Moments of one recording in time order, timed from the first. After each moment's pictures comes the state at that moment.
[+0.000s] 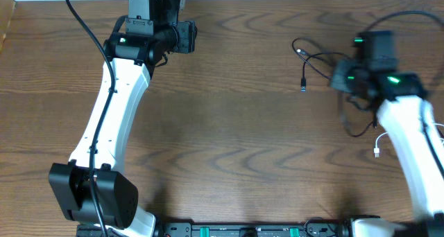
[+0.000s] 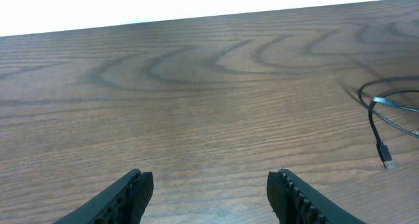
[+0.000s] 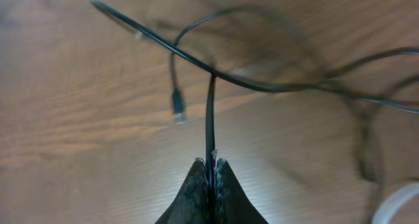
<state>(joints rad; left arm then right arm) -0.15 1.72 1.62 -0.67 0.18 -0.03 0.05 1.44 1.25 -0.78 0.05 0.37</state>
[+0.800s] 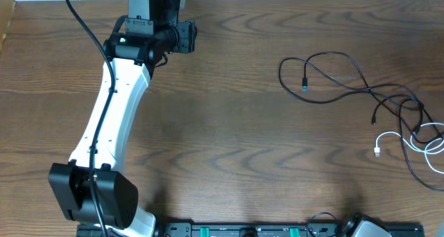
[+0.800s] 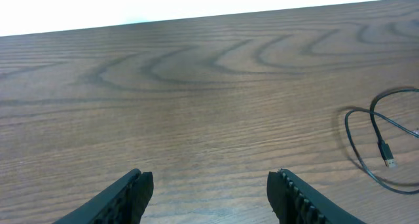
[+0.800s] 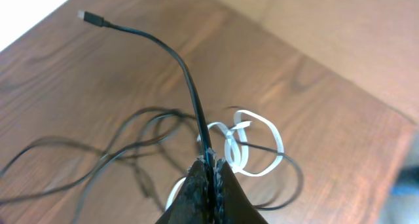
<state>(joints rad) -0.15 1.72 1.62 -0.67 0.18 -0.03 -0.50 1.23 1.46 -1.03 0.31 0.30</state>
